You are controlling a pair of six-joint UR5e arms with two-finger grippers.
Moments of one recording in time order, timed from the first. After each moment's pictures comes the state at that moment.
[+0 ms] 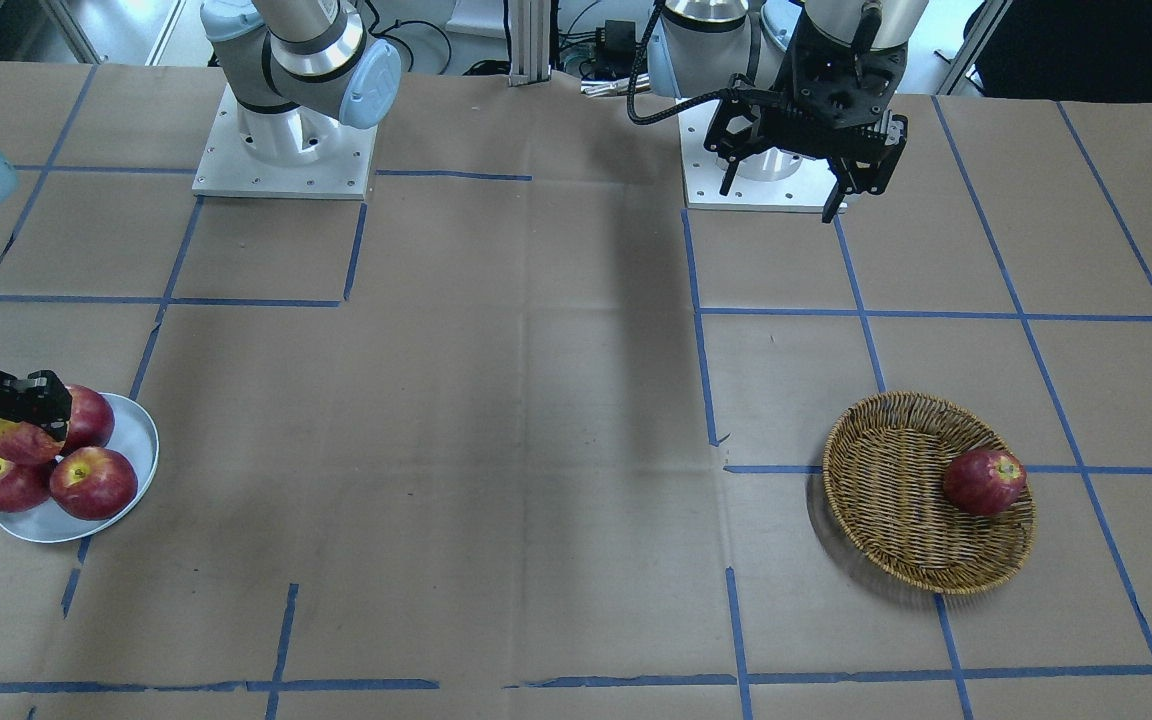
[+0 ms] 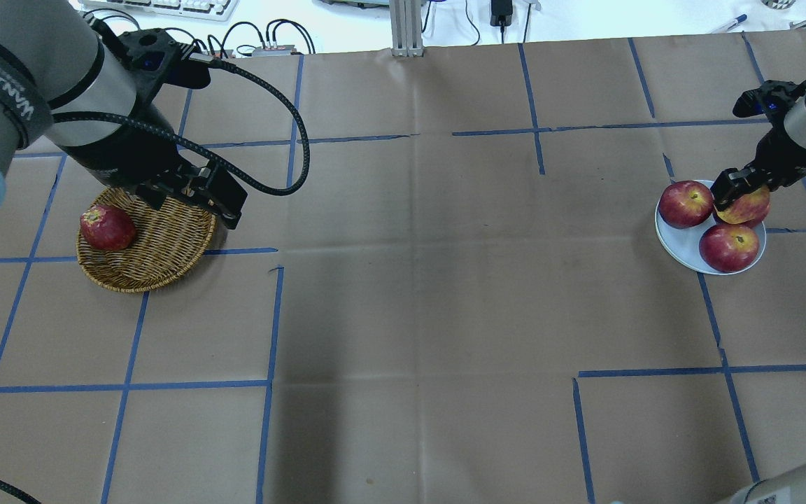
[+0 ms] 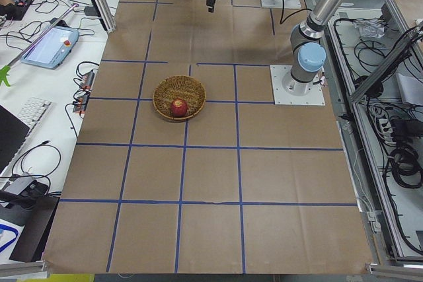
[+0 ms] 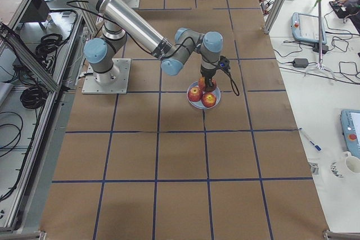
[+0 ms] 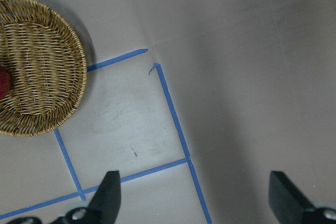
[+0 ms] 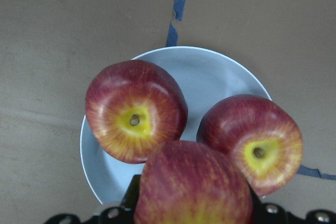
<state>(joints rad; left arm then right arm) -1.60 -1.42 -1.68 -1.57 1.55 0.29 1.09 -1.27 1.82 -2.14 -1.56 -0.69</state>
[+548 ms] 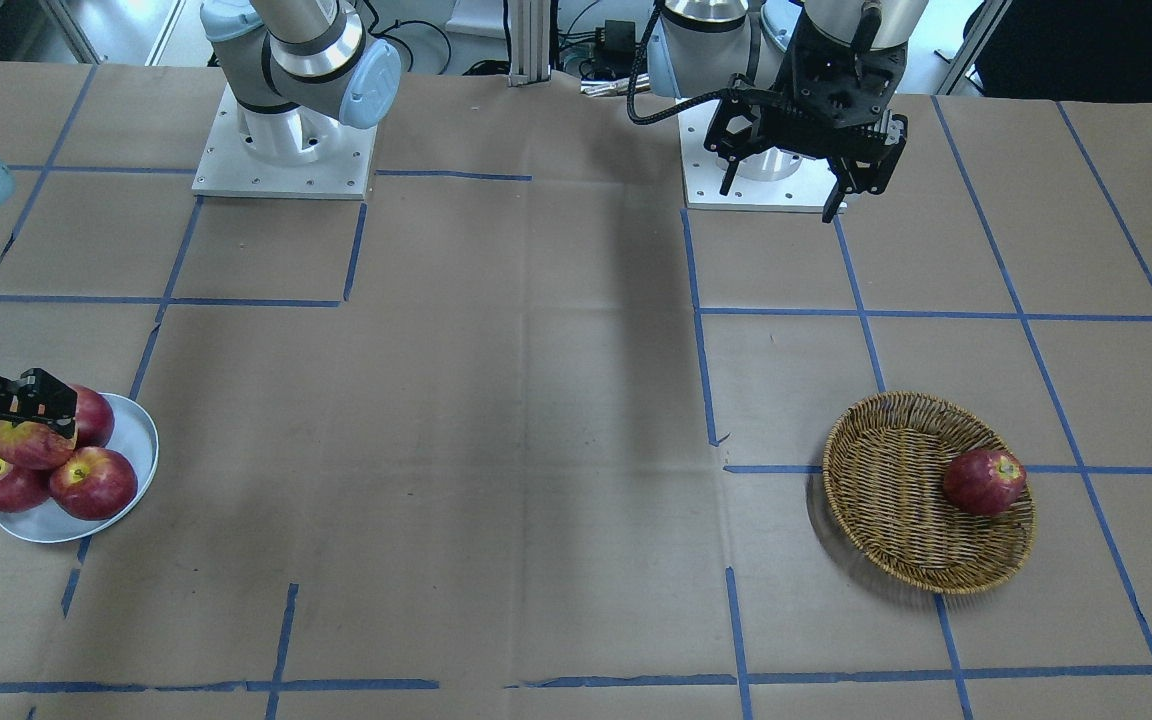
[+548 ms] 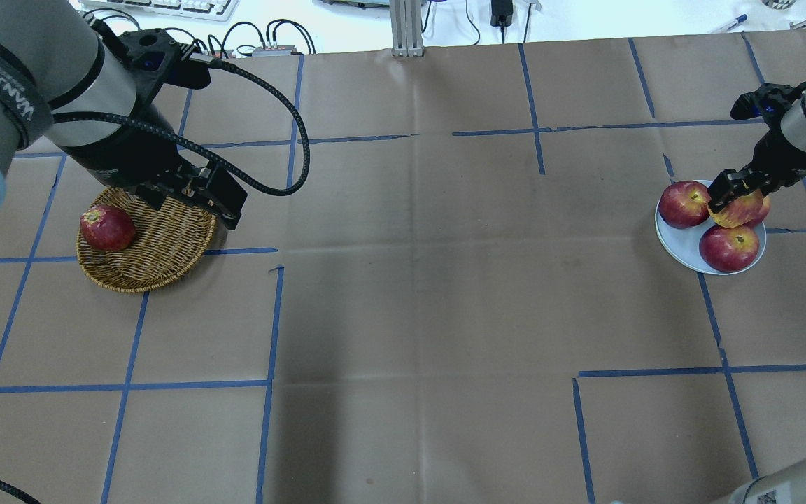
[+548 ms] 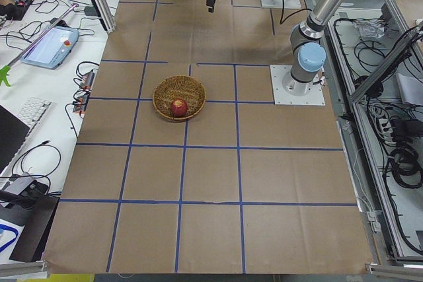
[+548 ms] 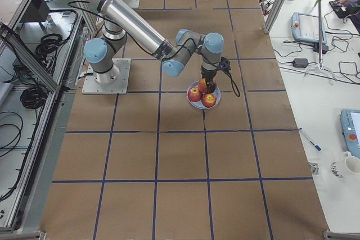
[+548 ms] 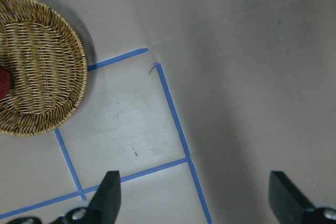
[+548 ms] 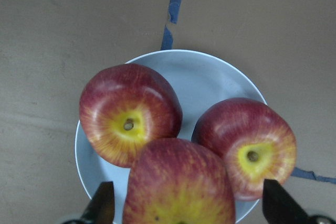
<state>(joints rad) -1.60 -1.42 -1.68 -1.57 1.55 0.29 1.09 -1.27 1.81 -2.14 -1.57 -0.69</state>
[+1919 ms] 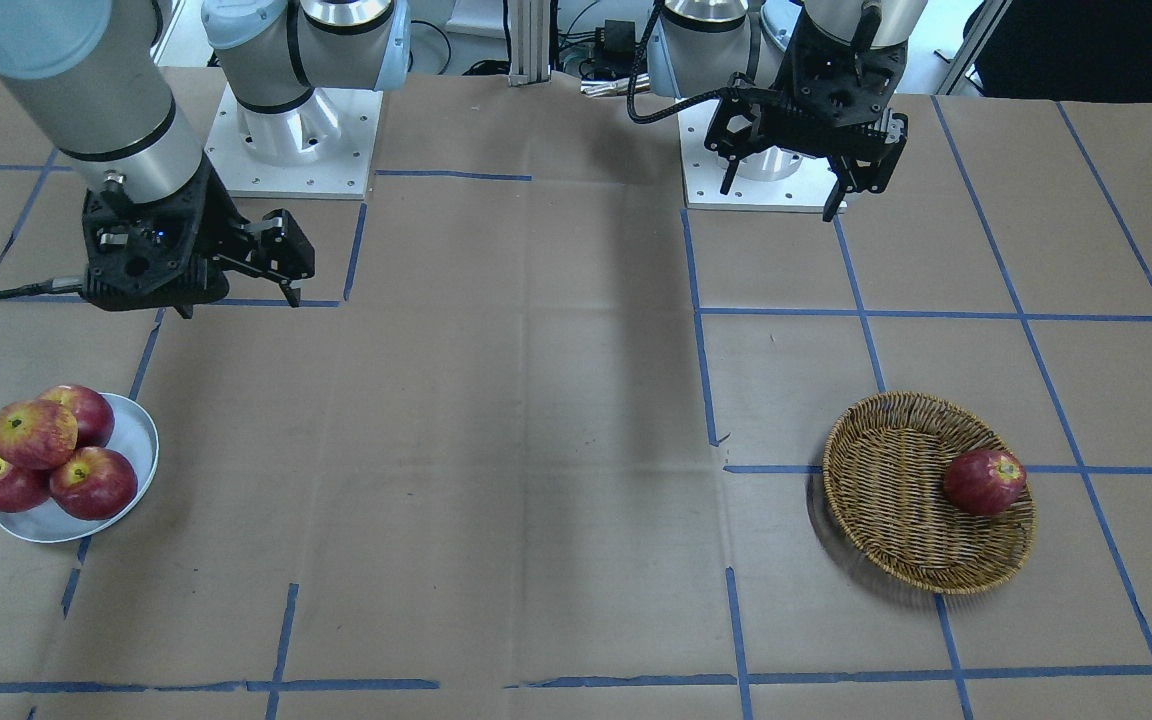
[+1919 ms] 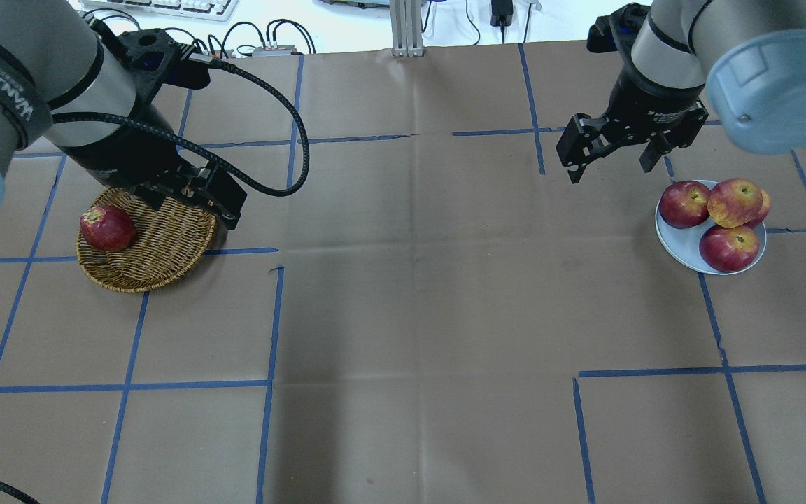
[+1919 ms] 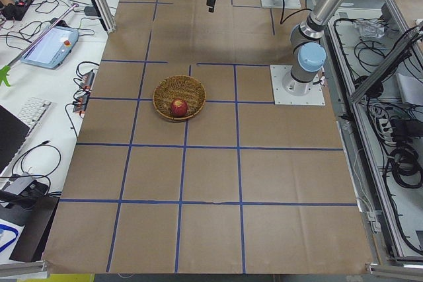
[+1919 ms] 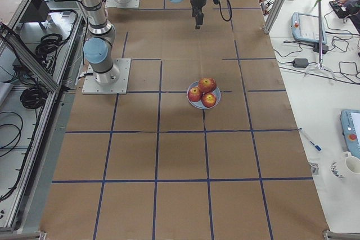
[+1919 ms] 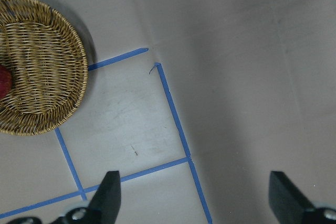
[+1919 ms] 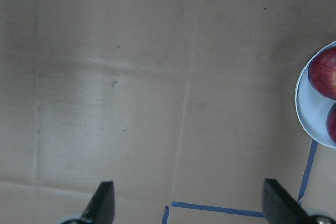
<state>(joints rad) -1.60 -1.42 -1.68 -1.58 1.55 0.29 1.57 -1.54 1.64 -1.66 -1.55 -0.13</state>
